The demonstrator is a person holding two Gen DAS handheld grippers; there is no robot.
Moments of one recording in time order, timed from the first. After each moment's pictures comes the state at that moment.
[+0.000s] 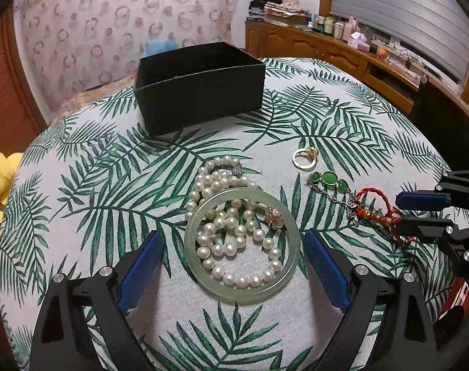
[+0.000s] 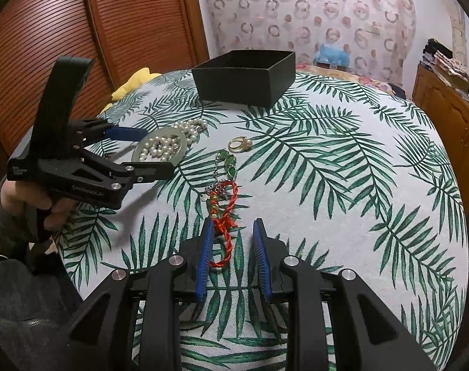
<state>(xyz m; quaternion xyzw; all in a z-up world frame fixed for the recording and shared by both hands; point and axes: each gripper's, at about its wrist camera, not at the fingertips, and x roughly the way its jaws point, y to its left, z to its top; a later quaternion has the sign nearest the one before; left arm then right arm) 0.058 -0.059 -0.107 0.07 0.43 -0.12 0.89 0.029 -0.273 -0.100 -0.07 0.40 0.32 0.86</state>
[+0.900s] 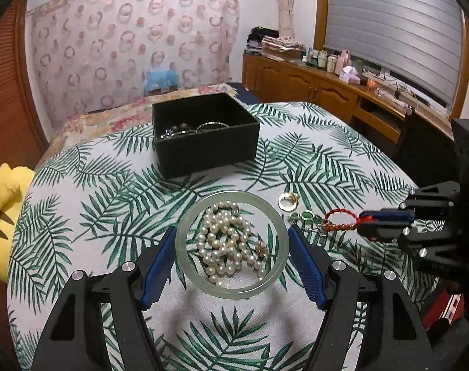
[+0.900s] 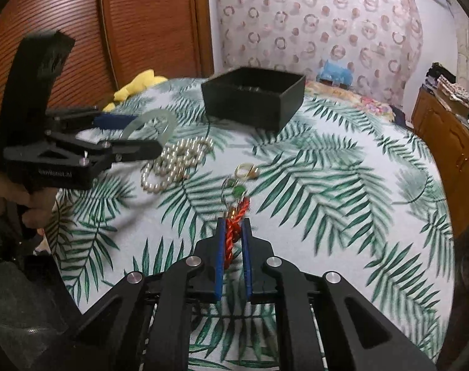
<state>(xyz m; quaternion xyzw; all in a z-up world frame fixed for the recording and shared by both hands) 0.040 -0.046 -0.064 0.04 0.35 -0.14 0.92 0.036 -0.261 -0.075 -0.10 0.36 0.32 0.87</state>
